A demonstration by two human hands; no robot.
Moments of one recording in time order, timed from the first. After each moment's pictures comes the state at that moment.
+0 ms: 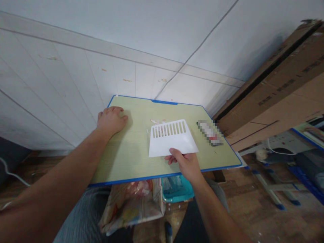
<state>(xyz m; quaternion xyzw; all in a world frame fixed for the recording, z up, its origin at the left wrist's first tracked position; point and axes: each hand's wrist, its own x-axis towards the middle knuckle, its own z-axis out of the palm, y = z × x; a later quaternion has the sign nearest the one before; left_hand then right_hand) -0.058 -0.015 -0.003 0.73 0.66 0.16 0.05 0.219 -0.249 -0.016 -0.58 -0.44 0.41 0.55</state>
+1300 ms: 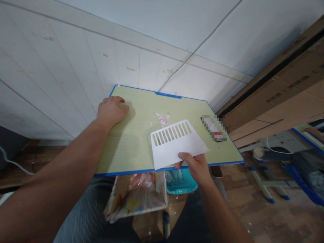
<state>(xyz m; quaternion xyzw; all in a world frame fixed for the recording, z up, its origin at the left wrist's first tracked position) -0.070 0.001 -0.017 0.72 0.65 0.23 0.08 0.239 -0.278 -0.026 -0.56 -0.48 0.43 0.52</state>
